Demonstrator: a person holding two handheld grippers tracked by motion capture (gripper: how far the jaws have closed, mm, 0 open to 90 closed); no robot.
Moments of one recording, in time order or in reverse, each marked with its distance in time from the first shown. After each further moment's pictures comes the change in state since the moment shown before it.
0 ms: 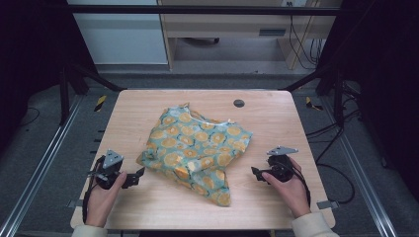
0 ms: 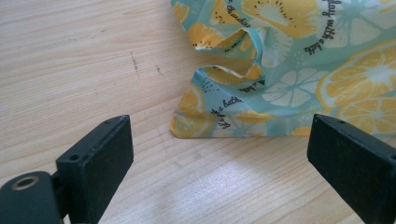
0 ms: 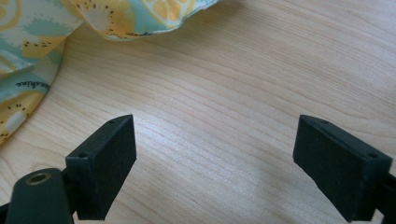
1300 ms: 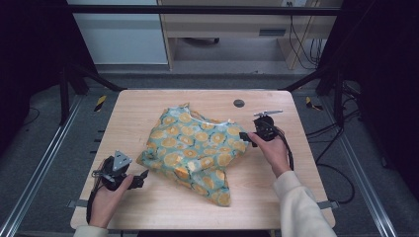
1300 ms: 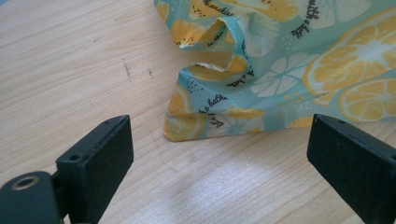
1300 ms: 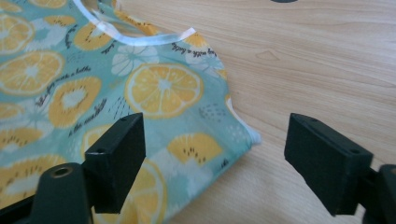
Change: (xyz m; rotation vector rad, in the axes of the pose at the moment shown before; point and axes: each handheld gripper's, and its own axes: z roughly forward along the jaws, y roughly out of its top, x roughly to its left) left arm -0.014 0.002 0.006 0.030 0.033 0.118; right arm -0.021 0.110 0.055 0.010 0.020 0.134
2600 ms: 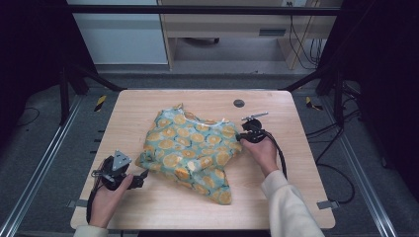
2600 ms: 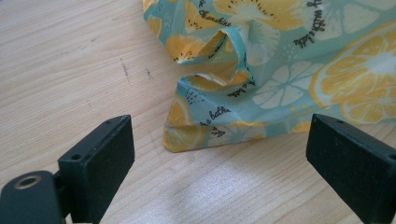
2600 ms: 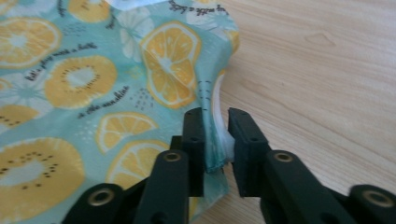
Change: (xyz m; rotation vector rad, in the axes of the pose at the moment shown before) left arm 0.000 0.000 -0.001 -0.002 -0.009 -0.007; right arm 0.024 -0.005 0.026 0.065 0.018 -0.076
